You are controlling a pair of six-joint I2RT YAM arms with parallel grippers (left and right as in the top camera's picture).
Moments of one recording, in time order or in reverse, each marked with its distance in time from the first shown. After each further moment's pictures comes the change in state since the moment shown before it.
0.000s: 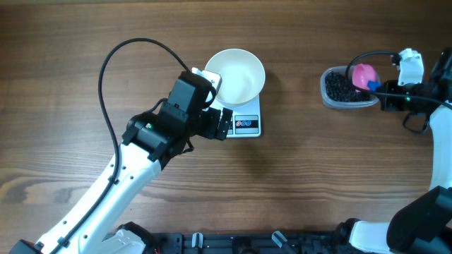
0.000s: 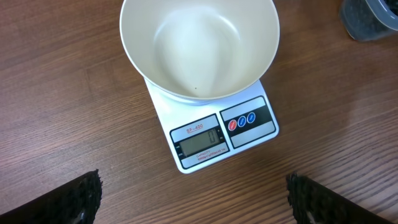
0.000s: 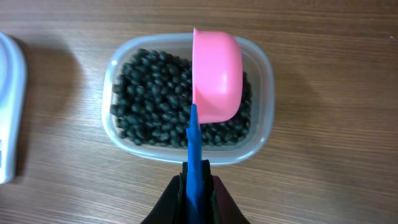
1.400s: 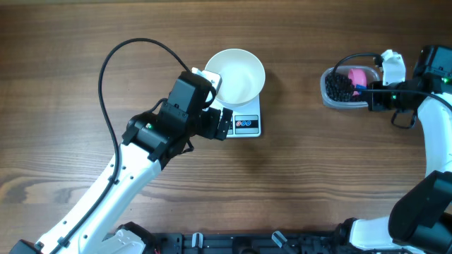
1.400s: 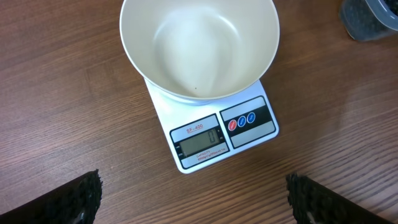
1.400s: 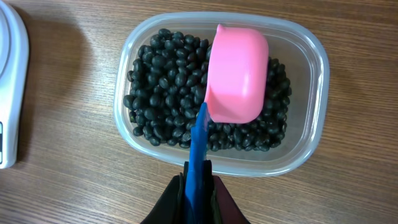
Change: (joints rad) left arm 0.000 0.000 0.000 0.000 0.000 0.000; right arm 0.072 0.067 -0.001 -0.011 -0.005 -0.010
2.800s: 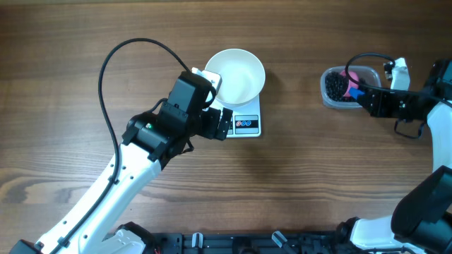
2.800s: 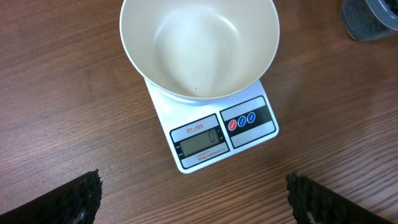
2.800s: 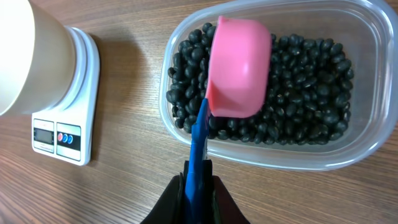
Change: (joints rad) left arm 0.000 0.000 0.000 0.000 0.000 0.001; right arm -0.105 0.013 -0.058 -0.020 -0.283 0.027
